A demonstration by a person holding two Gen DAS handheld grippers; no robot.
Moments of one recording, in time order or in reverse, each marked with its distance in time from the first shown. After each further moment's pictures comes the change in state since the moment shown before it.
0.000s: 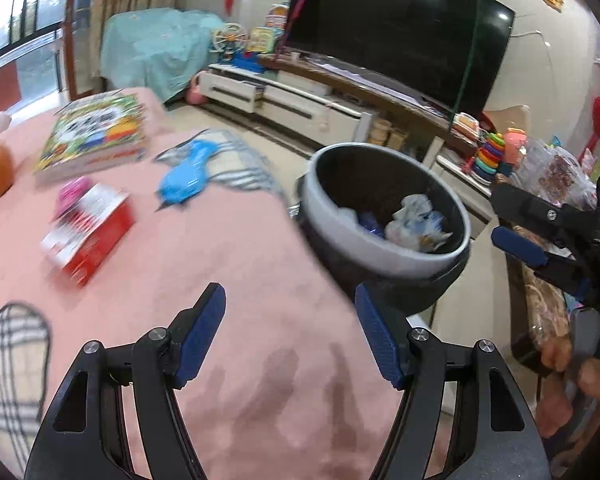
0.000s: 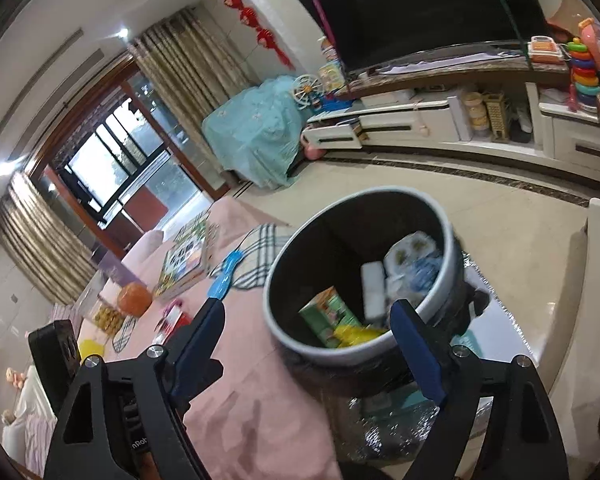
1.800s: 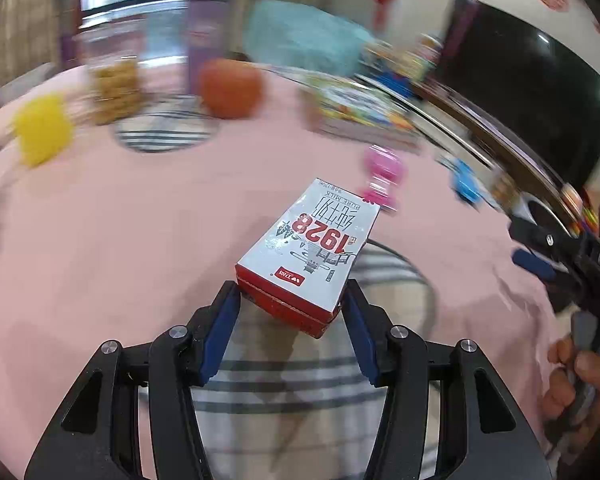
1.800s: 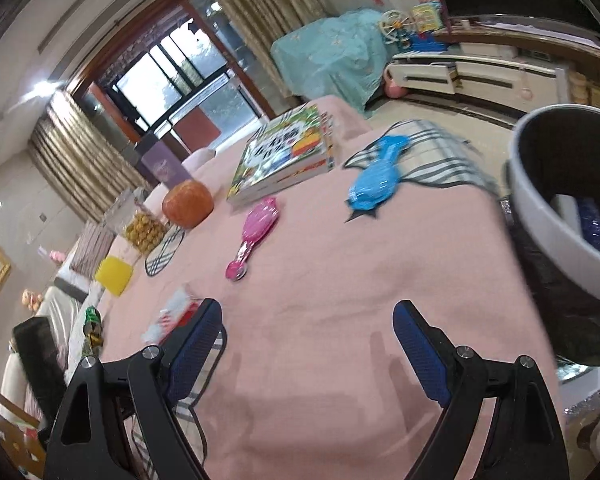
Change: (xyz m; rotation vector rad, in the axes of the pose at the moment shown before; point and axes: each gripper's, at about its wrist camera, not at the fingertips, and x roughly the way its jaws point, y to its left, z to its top) left arm -0.092 0.234 -0.072 -0.314 -0.063 0.338; right arm 0.126 0.147 -0.073 -0.170 0.224 0.161
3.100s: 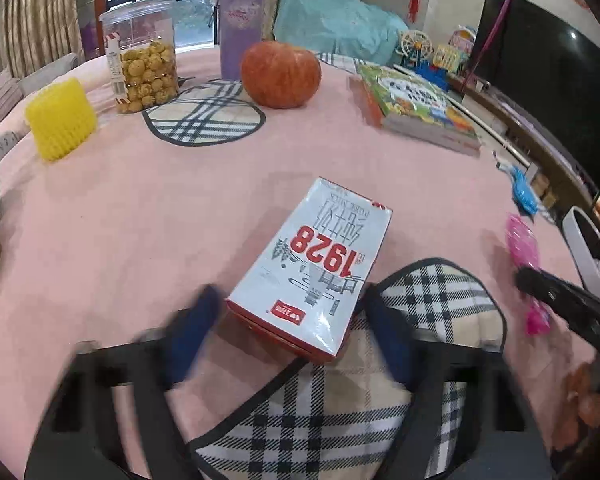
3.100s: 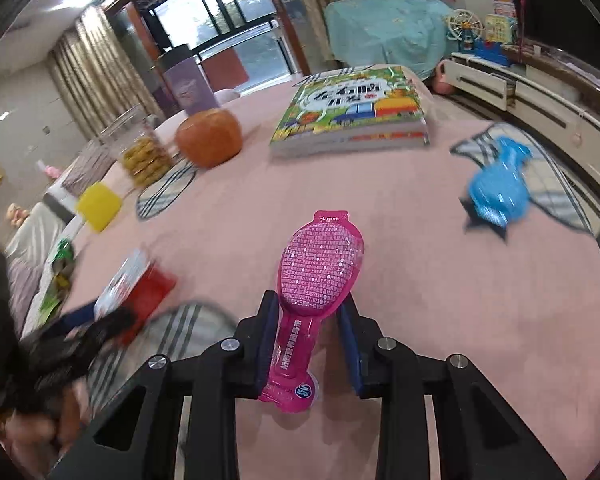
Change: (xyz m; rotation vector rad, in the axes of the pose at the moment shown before) left arm 0.034 0.020 0.015 0.007 0.063 0.093; right arm 0.055 0.049 -0.011 -0.243 0.132 -0.025
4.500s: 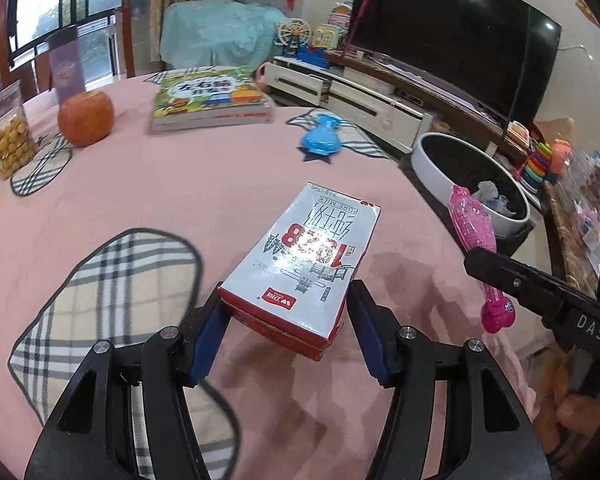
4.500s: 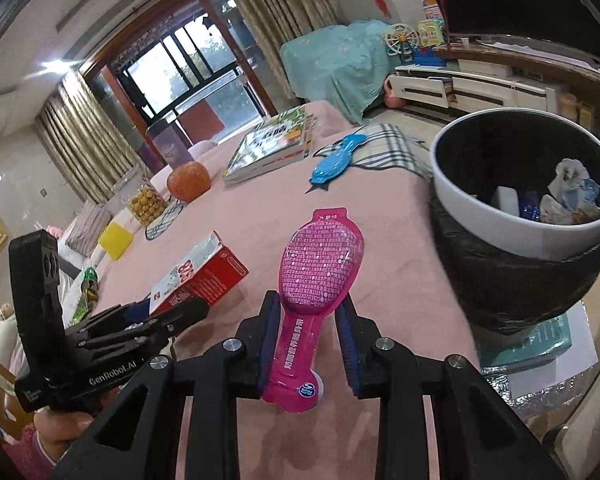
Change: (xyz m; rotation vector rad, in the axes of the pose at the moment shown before) left arm -0.058 -0.178 -0.043 0.250 -0.014 -0.259; right arm -0.129 -0.077 -0.065 0.181 -0.163 -0.013
